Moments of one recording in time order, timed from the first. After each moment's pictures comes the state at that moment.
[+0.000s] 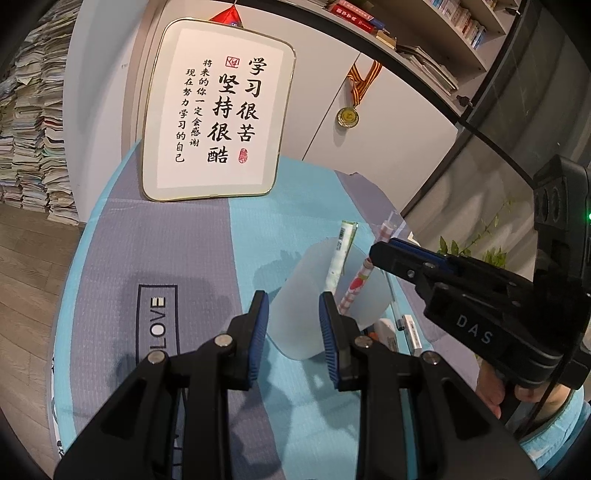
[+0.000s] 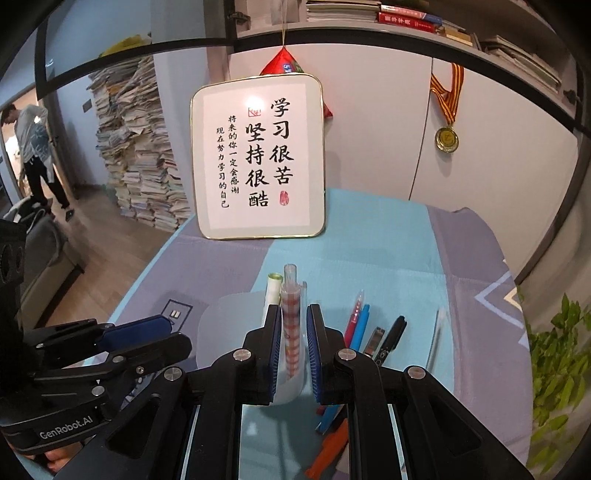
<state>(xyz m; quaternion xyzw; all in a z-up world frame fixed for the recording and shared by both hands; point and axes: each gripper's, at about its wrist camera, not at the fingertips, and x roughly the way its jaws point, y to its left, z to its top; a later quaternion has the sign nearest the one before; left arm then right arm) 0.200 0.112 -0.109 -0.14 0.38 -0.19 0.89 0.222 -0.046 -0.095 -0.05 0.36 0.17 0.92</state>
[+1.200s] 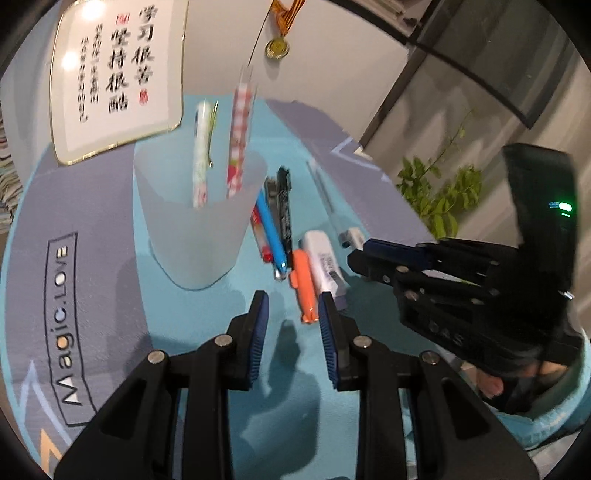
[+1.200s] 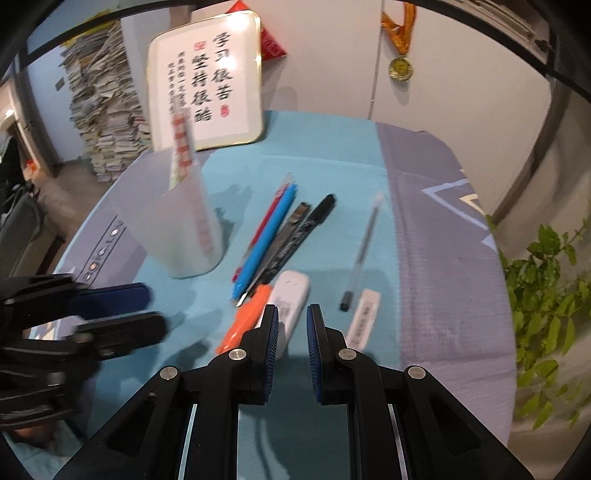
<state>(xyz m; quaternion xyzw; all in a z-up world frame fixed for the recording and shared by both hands) 0.173 0.024 -0.147 -0.06 0.45 -0.27 0.85 0.172 -0.121 -0.151 -0.06 0.45 0.13 0.88</state>
